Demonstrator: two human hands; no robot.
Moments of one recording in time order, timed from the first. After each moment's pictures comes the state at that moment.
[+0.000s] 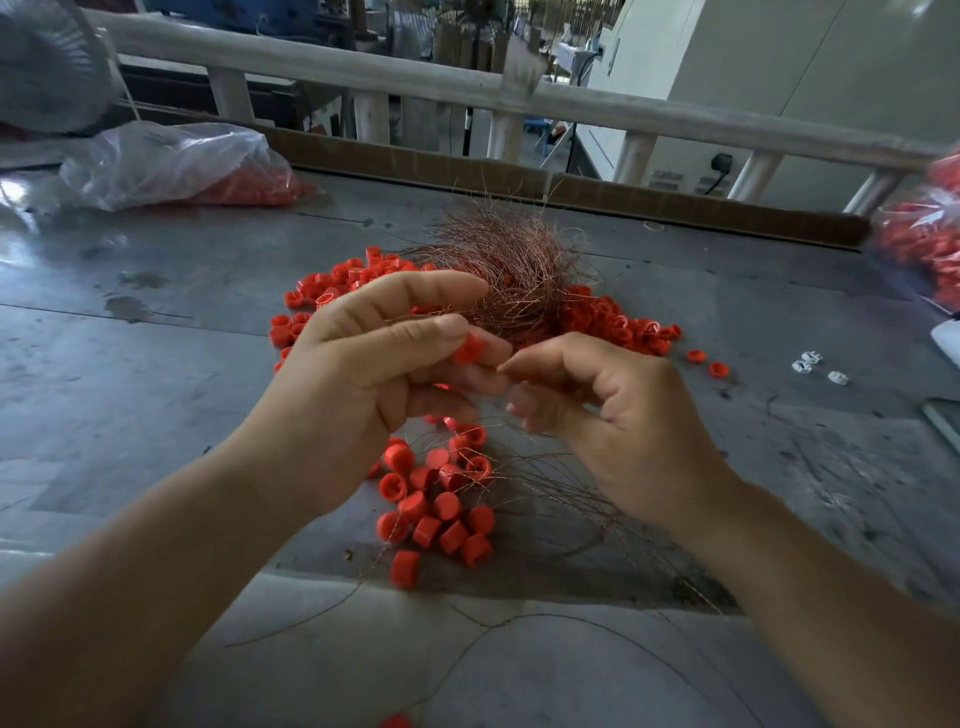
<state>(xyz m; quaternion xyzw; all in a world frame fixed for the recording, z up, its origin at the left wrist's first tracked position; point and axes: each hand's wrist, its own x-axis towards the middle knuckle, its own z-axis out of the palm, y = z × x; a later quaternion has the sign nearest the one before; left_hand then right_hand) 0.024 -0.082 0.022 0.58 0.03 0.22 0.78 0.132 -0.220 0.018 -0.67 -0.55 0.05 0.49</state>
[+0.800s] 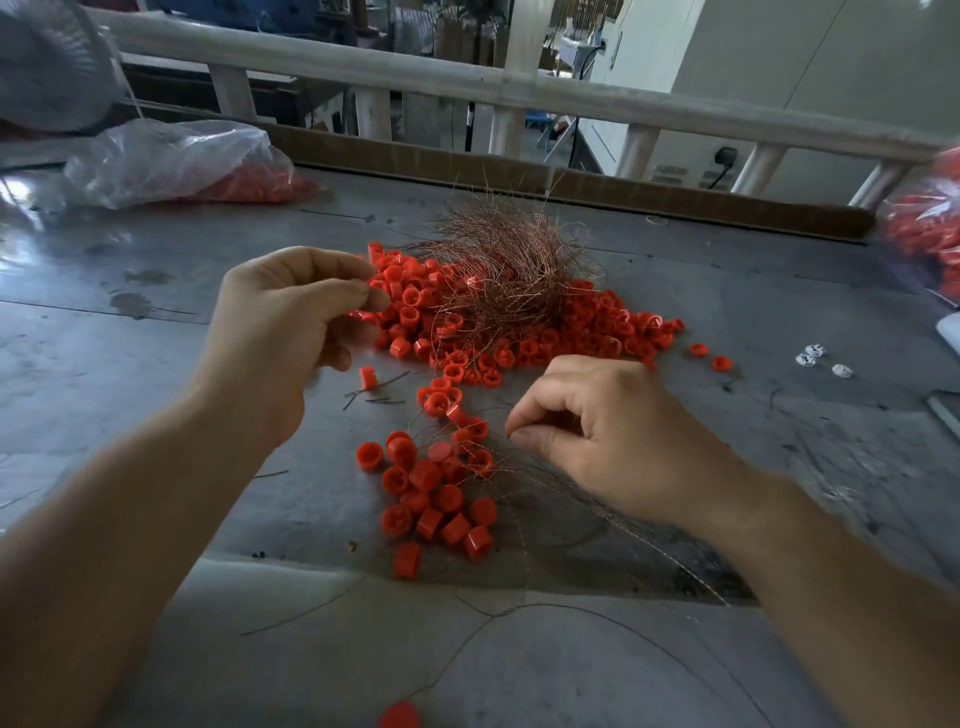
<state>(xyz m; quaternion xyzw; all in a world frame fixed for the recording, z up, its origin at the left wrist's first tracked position) 0.027 -0.043 0.023 0.63 0.28 0.36 0.63 0.138 -0.222 0.017 -0.77 -0.58 0.03 0.26</state>
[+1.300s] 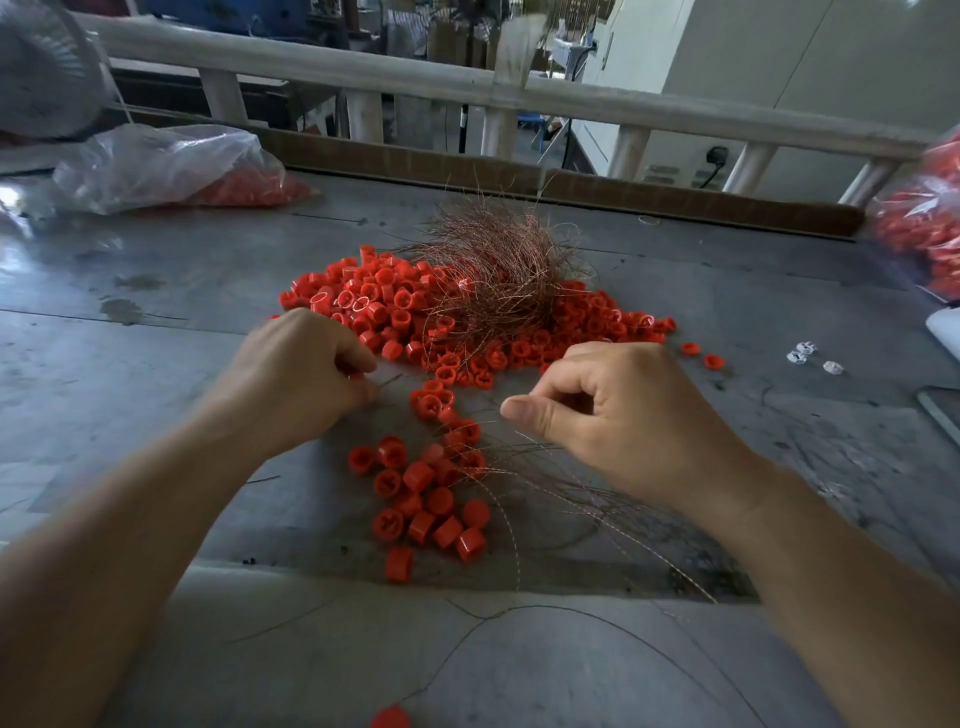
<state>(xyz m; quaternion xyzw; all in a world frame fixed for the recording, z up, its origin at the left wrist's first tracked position) 0.029 -0.037 0.004 0.90 0.31 0.18 0.22 0.142 -0.225 0.025 -0.79 -0.54 0.00 0.29</state>
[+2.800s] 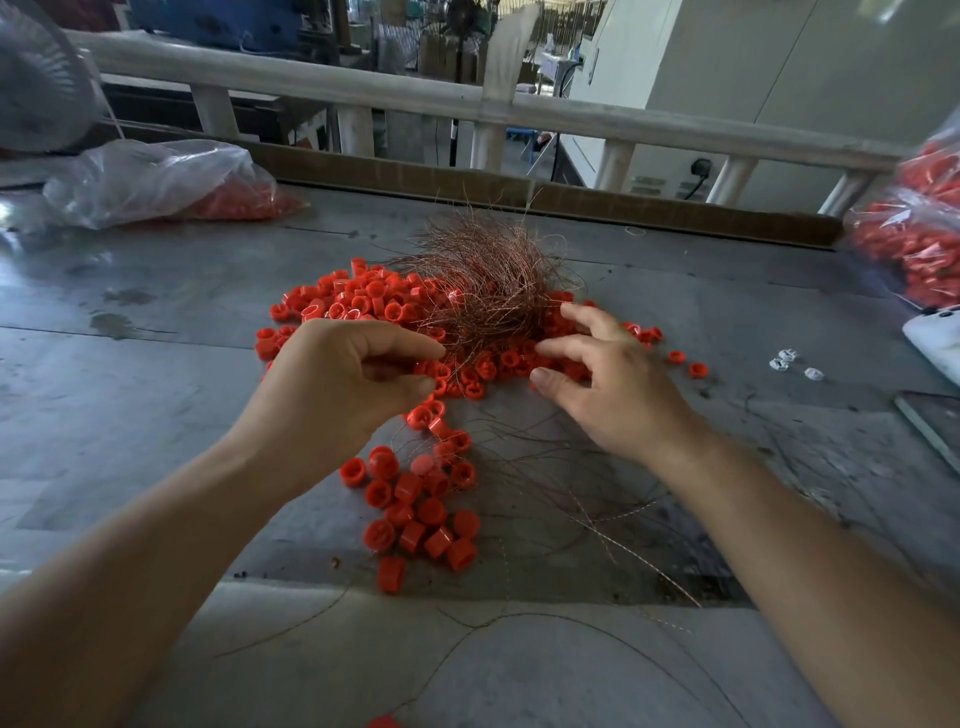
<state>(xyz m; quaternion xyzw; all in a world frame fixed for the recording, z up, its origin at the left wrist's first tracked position) 0.031 -0.058 0.002 0.83 0.14 0.28 0.46 0.186 -0.213 0.000 -0.85 -0.45 -0.05 0.25</state>
